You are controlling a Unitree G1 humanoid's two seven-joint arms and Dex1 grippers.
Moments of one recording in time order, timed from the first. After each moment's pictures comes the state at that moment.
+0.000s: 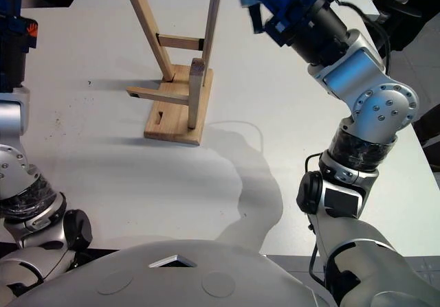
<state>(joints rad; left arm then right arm) -0.34 0.35 0.41 -0.60 -1.28 0.49 -0.11 -0.64 -0.36 -0.33 -0.27 1.39 1.01 0.47</state>
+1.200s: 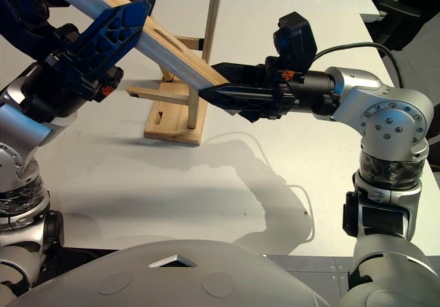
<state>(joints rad) -0.34 0.52 0.16 -0.58 -1.65 0.66 -0.29 -0.50 -0.63 -0.12 -0.34 1.25 1.04 0.92</state>
